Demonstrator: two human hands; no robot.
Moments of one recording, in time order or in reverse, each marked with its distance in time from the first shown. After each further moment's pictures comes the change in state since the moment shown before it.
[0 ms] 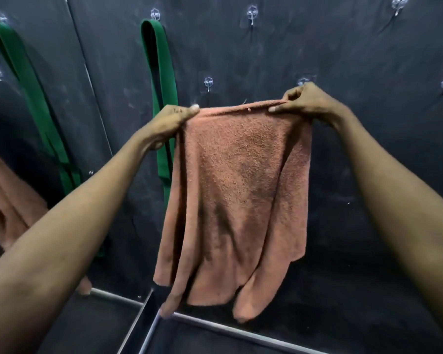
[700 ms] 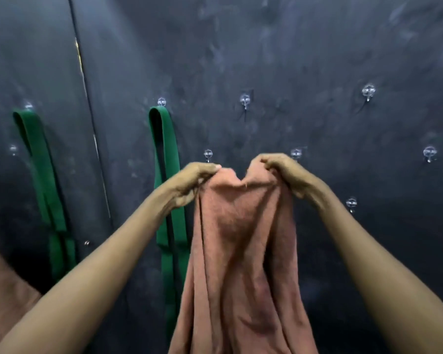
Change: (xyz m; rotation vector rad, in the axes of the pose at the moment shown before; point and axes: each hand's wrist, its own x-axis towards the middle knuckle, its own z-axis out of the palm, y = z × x) left_hand 0.019 0.057 0.025 -0.356 -0.324 -0.055; right_hand 0.008 -0.036 0.030 0.654 -0.085 -0.116
